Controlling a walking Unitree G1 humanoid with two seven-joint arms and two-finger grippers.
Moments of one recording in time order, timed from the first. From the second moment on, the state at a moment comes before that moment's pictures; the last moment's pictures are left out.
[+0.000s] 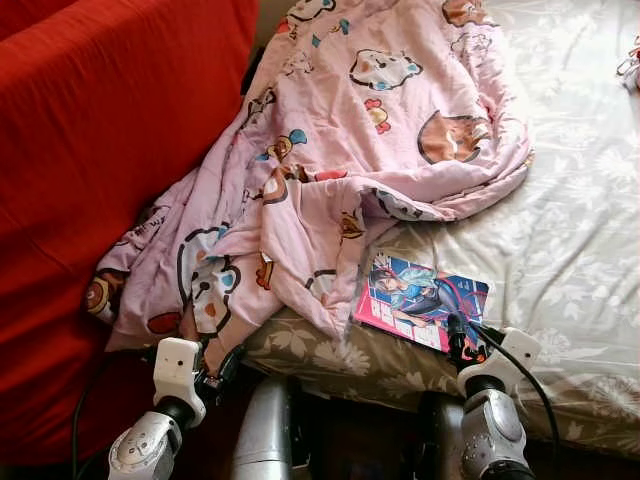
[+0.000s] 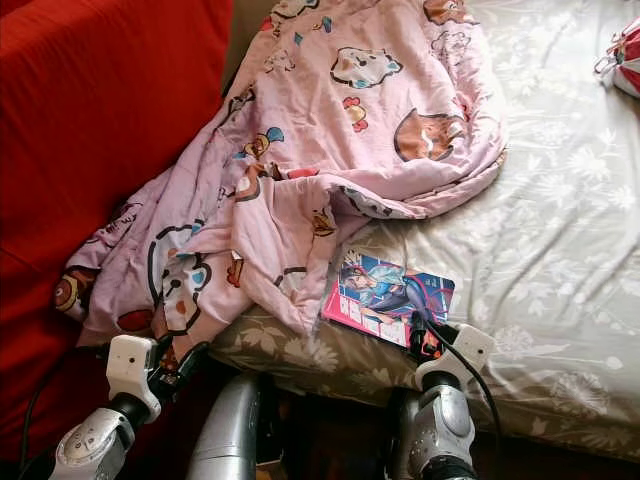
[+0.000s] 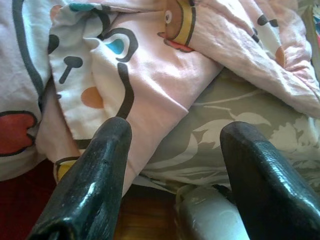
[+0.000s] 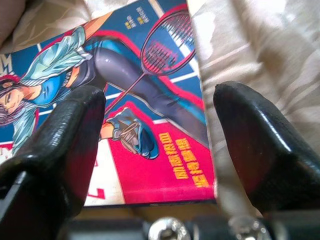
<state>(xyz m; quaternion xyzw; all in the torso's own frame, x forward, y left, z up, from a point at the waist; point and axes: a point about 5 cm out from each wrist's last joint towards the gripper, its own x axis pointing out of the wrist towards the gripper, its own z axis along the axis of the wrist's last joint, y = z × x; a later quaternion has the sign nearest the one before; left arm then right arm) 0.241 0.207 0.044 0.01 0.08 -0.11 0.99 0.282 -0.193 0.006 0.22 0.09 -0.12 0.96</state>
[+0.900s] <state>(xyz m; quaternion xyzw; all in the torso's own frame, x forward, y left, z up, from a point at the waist) 0.226 0.214 0.047 0.02 0.09 -0.11 0.99 0.265 -0.213 -0.011 0.44 0.08 -0.09 0.89</state>
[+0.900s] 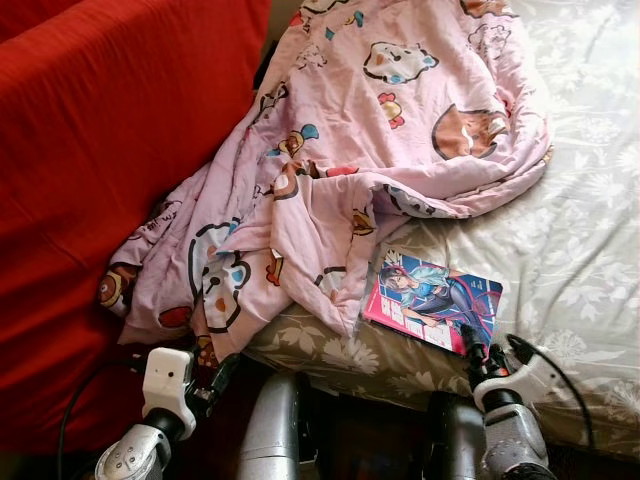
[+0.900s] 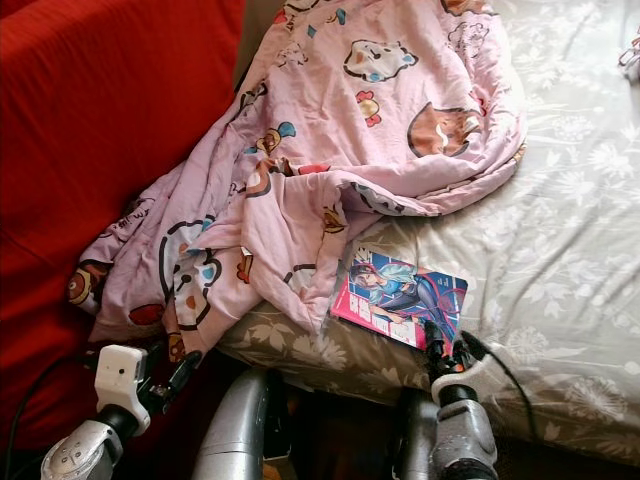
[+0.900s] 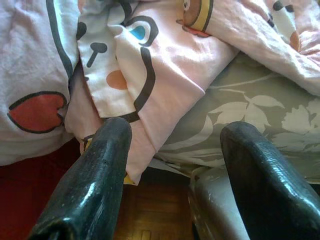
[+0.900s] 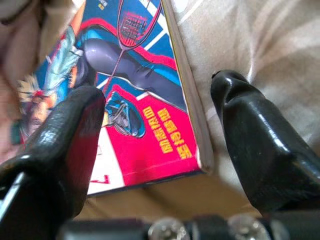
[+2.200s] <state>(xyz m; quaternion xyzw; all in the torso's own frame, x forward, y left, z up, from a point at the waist) 0.207 0.219 0.048 0.03 0.11 -0.11 0.99 0.266 -0.194 -0.016 0.54 0.08 -0.06 0.84</state>
